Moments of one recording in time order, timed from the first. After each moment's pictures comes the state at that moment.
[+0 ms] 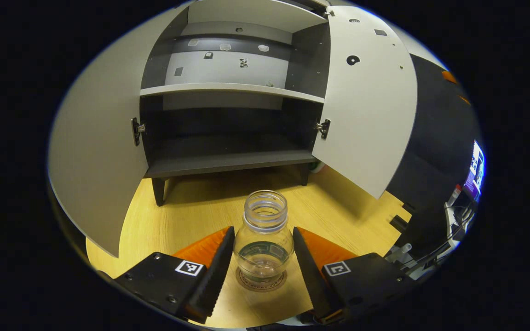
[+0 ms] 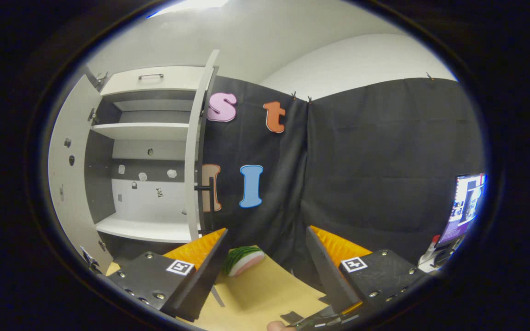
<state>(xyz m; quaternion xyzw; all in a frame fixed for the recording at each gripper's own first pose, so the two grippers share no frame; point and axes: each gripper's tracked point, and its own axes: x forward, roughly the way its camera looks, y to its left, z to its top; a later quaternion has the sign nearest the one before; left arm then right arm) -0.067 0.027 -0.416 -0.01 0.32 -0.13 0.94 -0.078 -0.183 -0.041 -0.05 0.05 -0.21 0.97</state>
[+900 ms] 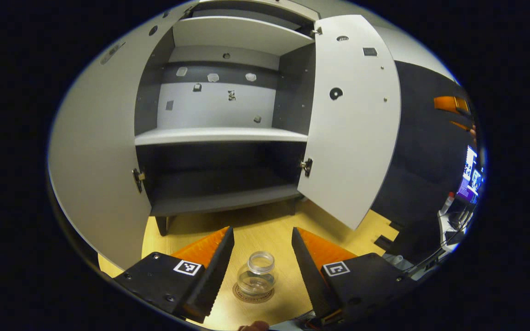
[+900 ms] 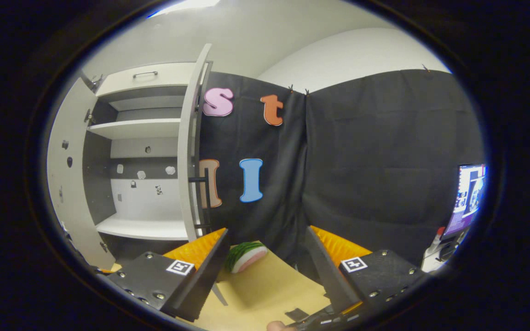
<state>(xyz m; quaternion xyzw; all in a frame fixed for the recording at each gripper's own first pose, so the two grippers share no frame) -0.043 0.009 -0.298 -0.01 0.23 -0.15 0.96 -0.071 -0.192 -0.060 -0.03 0.07 -0.21 0.98</state>
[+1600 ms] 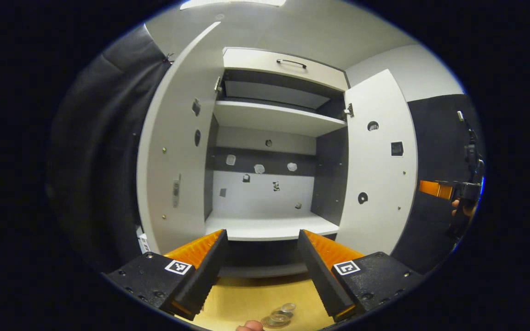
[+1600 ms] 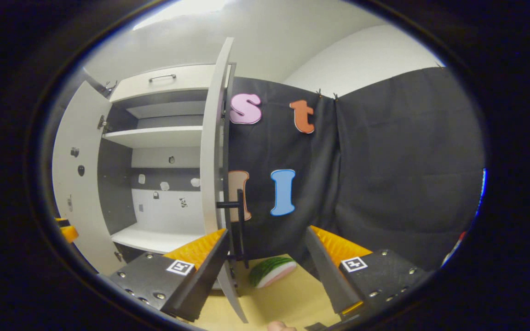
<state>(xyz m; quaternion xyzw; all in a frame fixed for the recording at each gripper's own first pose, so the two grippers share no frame) -0.042 0.082 -0.085 0.00 0.04 0.00 1.00 0.023 -0.161 -0.048 -0.03 0.03 -0.12 0.99</state>
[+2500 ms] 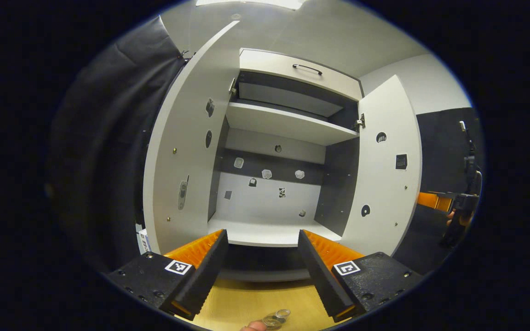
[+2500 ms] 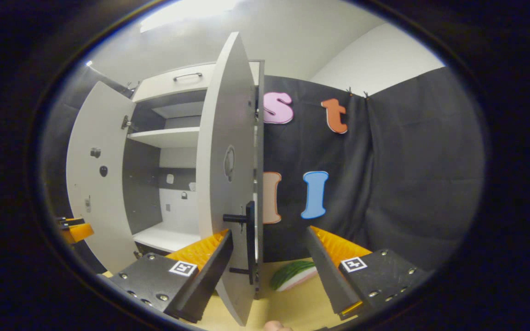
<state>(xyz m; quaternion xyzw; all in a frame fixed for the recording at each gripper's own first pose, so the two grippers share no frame) -0.034 0.080 -0.085 -0.04 0.04 0.02 1.00 0.054 -0.093 -0.039 -0.02 0.04 0.00 1.00</state>
